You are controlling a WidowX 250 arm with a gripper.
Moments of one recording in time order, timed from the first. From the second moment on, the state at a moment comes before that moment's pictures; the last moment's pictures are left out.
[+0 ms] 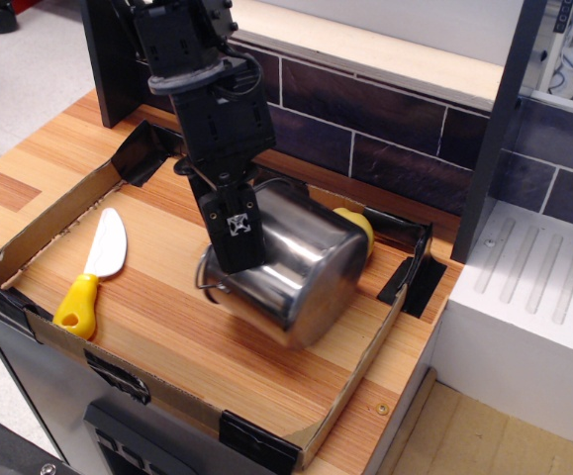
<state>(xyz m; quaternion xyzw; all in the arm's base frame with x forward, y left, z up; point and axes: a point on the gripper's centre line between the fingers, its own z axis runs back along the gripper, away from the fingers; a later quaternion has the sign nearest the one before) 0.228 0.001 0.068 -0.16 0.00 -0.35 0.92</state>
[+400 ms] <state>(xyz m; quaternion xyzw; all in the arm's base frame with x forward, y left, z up) 0.216 0.000 0.067 -0.18 0.02 -0.37 0.91</state>
